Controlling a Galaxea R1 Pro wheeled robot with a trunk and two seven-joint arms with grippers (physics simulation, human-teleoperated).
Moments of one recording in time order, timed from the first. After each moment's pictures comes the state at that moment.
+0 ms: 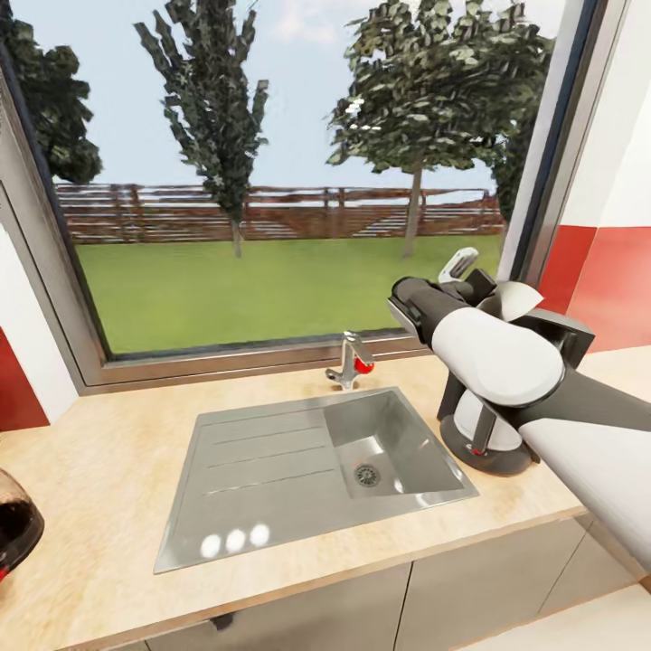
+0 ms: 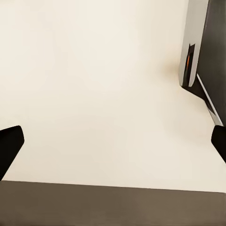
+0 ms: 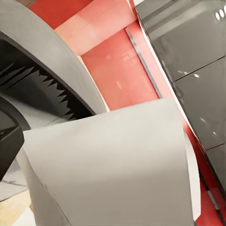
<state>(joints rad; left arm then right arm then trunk) -0.04 0.15 0.04 0.02 -0.09 0.15 0.11 -1.64 0.17 -0.75 -0.02 1.18 1.00 -0.96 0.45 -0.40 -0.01</state>
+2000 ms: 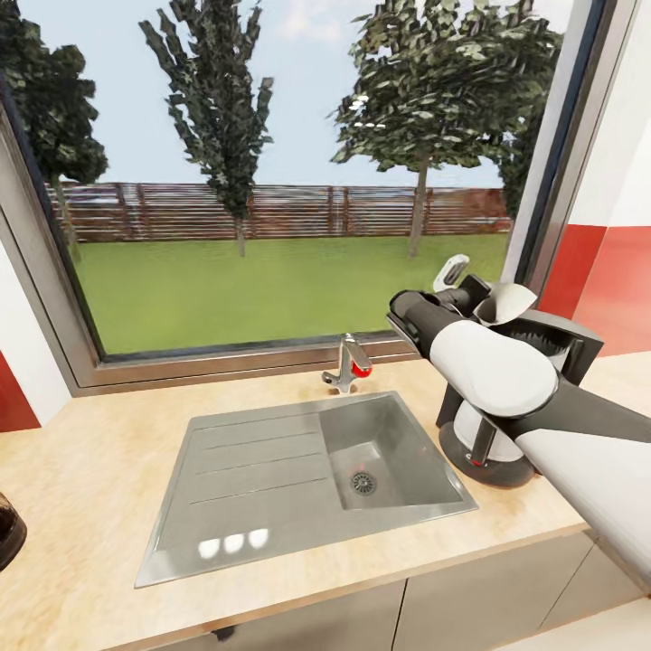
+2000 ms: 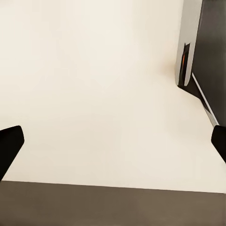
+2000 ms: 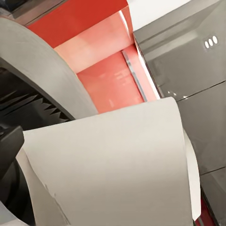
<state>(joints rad) -0.04 0.14 0.04 0.02 -0.09 0.15 0.11 -1.59 0.17 -0.75 -0.02 1.34 0.97 -0.88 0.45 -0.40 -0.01</state>
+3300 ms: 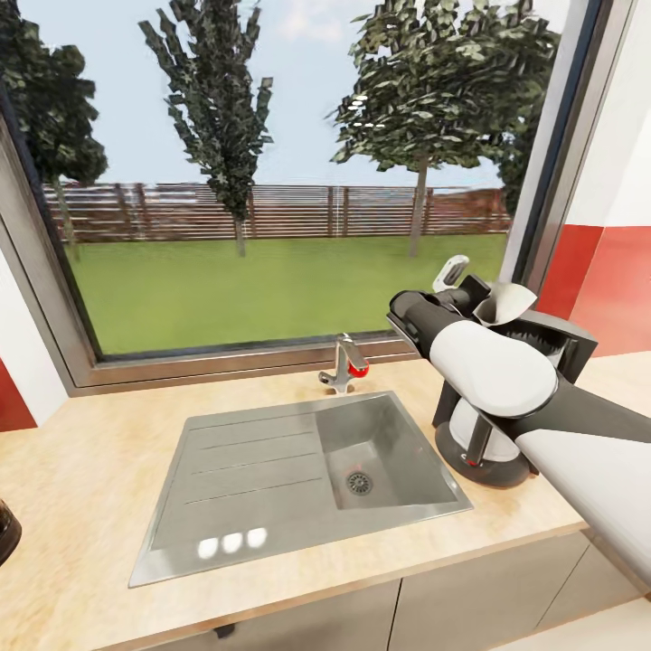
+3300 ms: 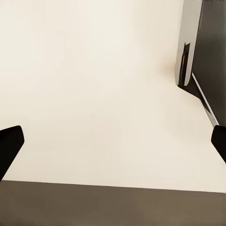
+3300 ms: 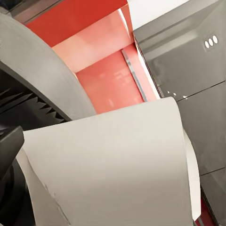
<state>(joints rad) -0.04 0.14 0.04 0.02 -0.09 0.15 0.11 -1.59 0.17 -0.75 -0.02 1.34 0.97 -0.88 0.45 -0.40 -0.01</state>
